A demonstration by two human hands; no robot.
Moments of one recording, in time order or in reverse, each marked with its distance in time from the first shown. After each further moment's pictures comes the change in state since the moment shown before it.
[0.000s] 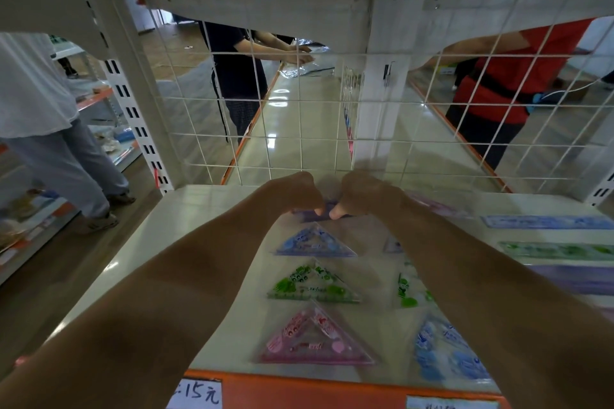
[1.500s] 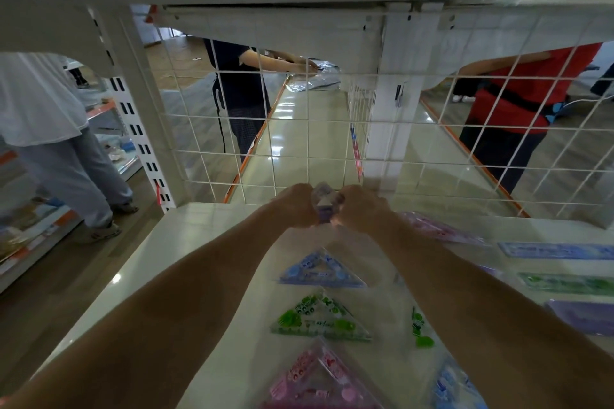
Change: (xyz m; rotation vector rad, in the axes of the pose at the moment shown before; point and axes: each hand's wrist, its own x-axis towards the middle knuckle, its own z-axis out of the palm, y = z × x) left_hand 0.015 -0.016 -0.006 0.156 0.199 0.196; right_hand 0.036 -0.002 0.019 0.150 0.235 -0.005
